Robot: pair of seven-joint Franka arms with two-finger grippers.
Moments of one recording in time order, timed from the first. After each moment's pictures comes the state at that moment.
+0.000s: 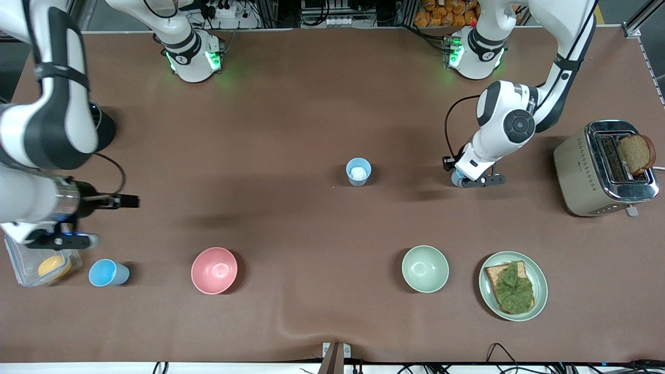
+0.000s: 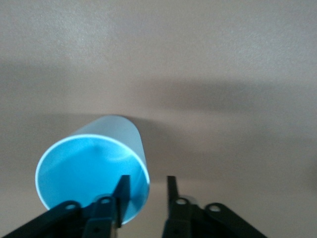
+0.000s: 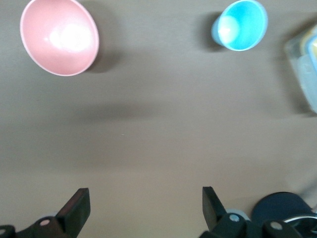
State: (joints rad) left arm -0.13 0.19 -0.16 -2.37 -0.12 2.45 -0.30; right arm 0.08 0.48 -0.09 -1.24 0.03 1.48 0.01
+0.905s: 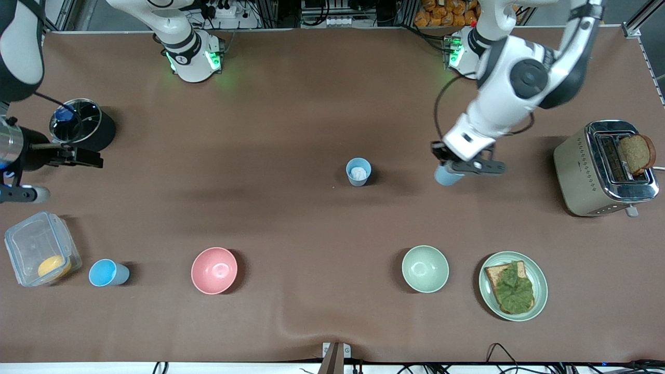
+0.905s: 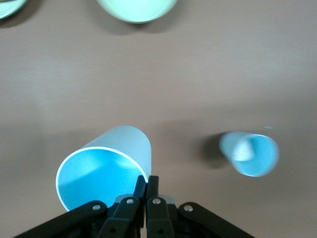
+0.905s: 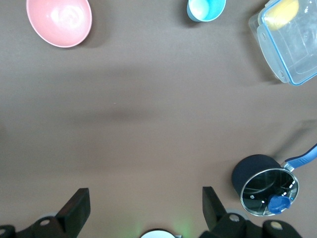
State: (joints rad) left arm -0.23 0.04 -0.26 -2.06 -0.12 2.17 -0.35; right arm 0.06 0.22 -0.07 -1.38 -0.01 1.39 0.03
